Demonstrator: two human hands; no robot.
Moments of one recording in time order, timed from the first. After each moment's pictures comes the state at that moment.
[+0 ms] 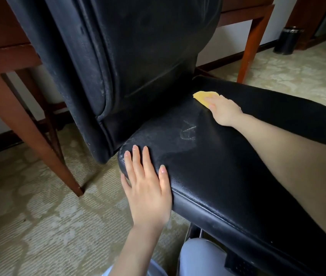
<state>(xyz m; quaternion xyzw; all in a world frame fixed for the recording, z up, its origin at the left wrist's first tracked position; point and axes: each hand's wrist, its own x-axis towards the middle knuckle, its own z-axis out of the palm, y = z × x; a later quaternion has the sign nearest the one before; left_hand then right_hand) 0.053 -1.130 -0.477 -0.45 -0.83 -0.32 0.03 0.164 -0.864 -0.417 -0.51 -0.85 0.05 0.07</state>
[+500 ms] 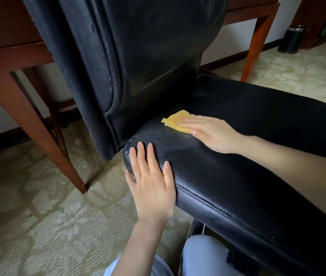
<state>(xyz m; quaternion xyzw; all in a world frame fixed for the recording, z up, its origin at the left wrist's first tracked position) 0.052 -1.131 -0.475 -0.45 -0.84 -0.31 0.03 0.163 -0.953 -0.419 -0.26 -0.95 0.14 0.13</state>
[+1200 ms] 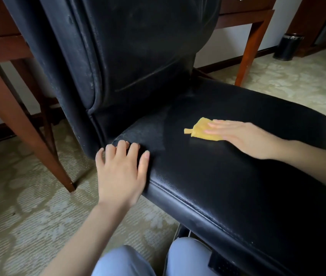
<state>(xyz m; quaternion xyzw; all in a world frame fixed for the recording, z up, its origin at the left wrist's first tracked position) 0.019 -1.132 -0.440 -0.52 -0.82 -0.19 0.12 0.253 -0.930 -0.410 -0.23 -0.96 0.13 0.11</state>
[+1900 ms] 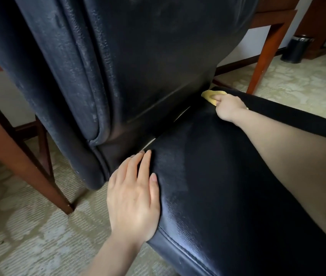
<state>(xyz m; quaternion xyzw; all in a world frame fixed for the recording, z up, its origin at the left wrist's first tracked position) -0.019 -1.081 -0.458 -0.54 -0.78 -0.29 0.11 0.102 -0.780 -0.412 -0.59 -0.79 0.10 0.09</state>
